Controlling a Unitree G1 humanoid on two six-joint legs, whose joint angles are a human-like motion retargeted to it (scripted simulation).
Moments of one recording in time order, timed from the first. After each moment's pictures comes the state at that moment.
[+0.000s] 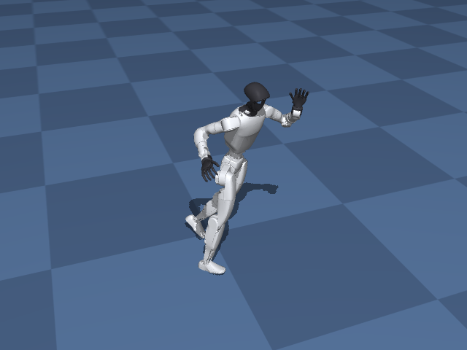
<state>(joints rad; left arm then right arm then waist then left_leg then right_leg) -0.47 0.95 0.37 -0.59 -0.02 -0.23 0.69 0.65 -0.51 -0.55 -0.32 -0.01 -0.16 -0.48 -0.41 0.22 0.13 0.03 -0.09 -0.17 0.39 -0.14 -0.11 -0.21 -0.21 -0.19 0.07 -0.37 0.17</state>
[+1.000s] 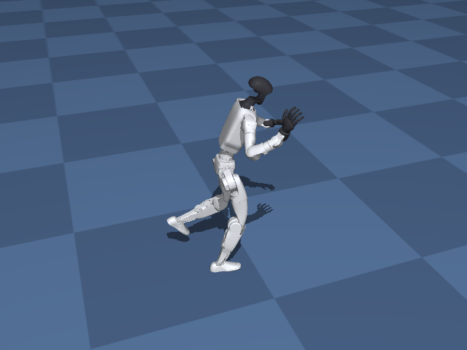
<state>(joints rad) -0.32 0.76 -0.31 -0.30 0.40 -0.12 0.34 -0.23 -1.03 -0.71 -0.32 0.21 -0.28 -0.75 -0.14 0.03 0.28 -0.17 0.05 0.07 1.29 -0.47 0.13 -0.26 -0.17 -0.15 0.50 -0.48 0.03</state>
